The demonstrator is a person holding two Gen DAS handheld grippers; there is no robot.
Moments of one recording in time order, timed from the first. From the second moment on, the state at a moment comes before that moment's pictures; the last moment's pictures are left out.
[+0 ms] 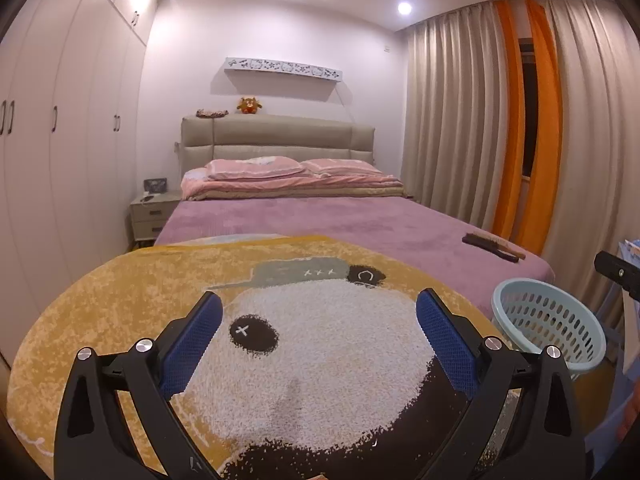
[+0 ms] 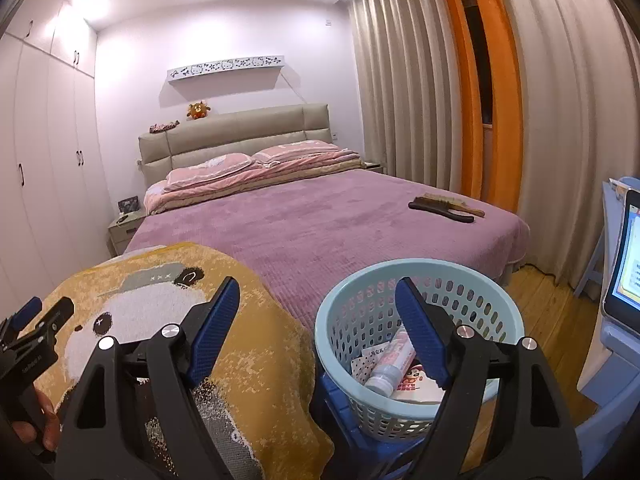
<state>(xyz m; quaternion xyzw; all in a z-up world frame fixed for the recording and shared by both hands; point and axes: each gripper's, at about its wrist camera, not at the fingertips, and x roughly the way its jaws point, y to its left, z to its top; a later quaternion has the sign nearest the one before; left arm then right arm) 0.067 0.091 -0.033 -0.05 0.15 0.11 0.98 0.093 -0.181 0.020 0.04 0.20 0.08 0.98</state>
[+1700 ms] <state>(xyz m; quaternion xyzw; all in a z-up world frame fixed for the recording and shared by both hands) 0.070 0.091 -0.034 -0.05 0.16 0.10 0.98 0.090 -0.183 0.024 0.06 0.19 0.09 0.98</state>
